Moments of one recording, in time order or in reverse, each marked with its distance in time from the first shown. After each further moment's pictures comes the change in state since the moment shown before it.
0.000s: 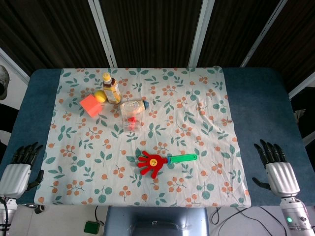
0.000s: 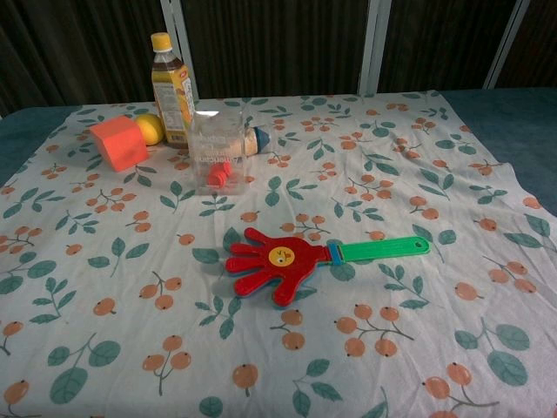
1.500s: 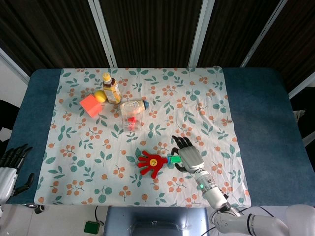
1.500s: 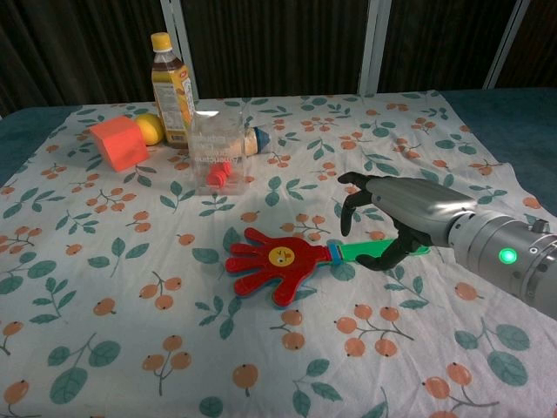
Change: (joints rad) left arm 0.035 0.094 0.031 0.009 0.077 0.081 -0.205; right arm 0.481 -0.567 0.147 0.157 0.376 -0.449 -0.288
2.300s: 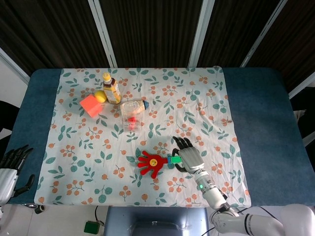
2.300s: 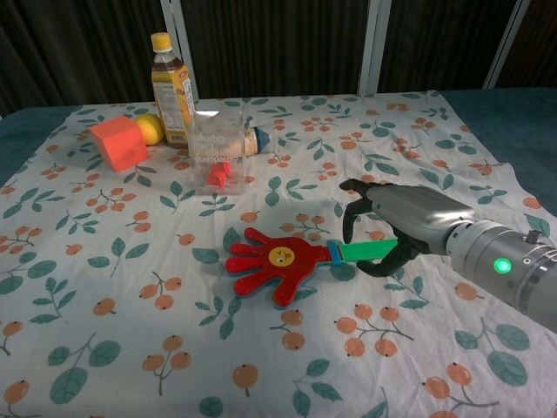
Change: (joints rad) left arm 0.004 0.006 0.006 -0.006 0.008 -0.002 0.000; right arm 0.013 -0.036 -0.023 0.061 0.006 0.016 0.029
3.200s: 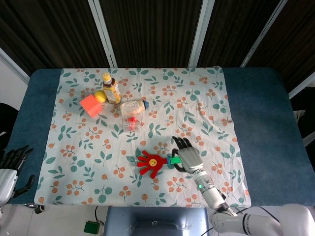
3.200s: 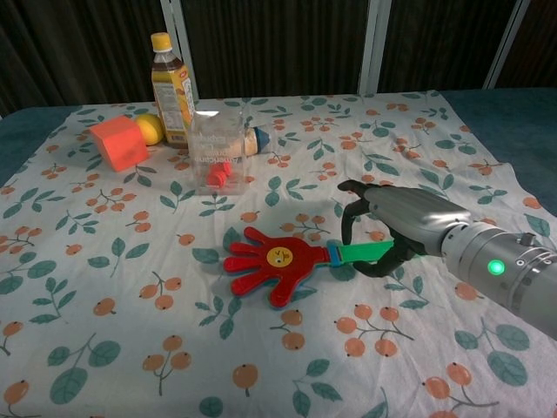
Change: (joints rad) left arm 0.001 0.005 0.003 0.003 0.007 -0.001 -0.010; right arm 0.007 -0.022 -0.001 0.021 0.006 0.010 0.016
